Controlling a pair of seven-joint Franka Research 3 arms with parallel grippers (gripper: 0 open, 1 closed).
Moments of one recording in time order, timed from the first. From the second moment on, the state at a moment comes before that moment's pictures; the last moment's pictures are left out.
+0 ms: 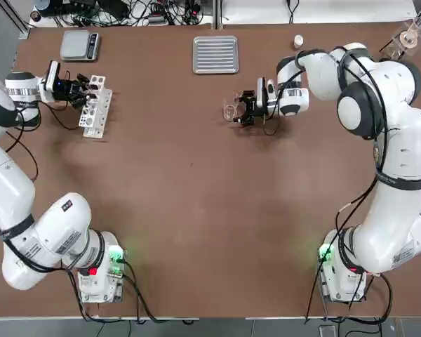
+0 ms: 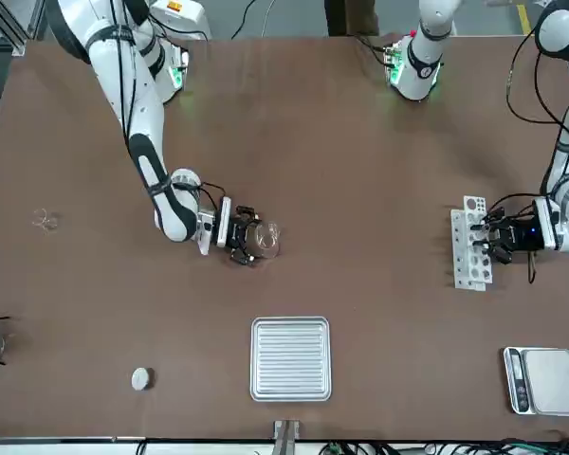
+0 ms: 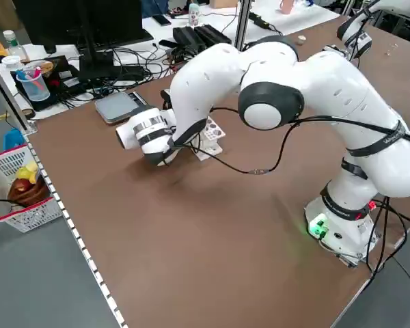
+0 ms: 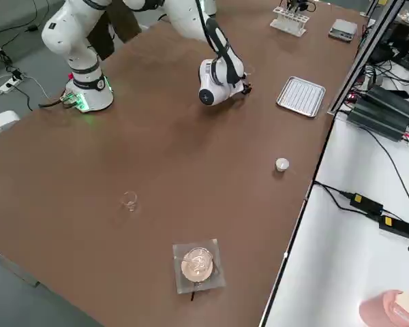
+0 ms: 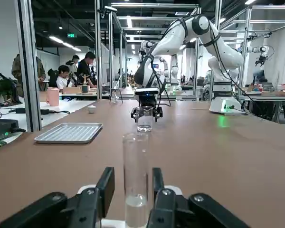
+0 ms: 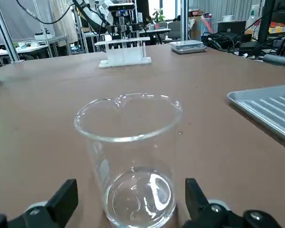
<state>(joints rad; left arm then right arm) 0.76 0.94 -0.23 -1.51 -0.91 1.33 2.47 0.34 0.74 0.11 -1.94 1.88 2.16 -2.64</state>
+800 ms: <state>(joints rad) 0.77 0.94 -0.23 -1.51 -0.91 1.33 2.47 0.34 0.76 0.14 -1.94 1.88 2.19 -2.64</state>
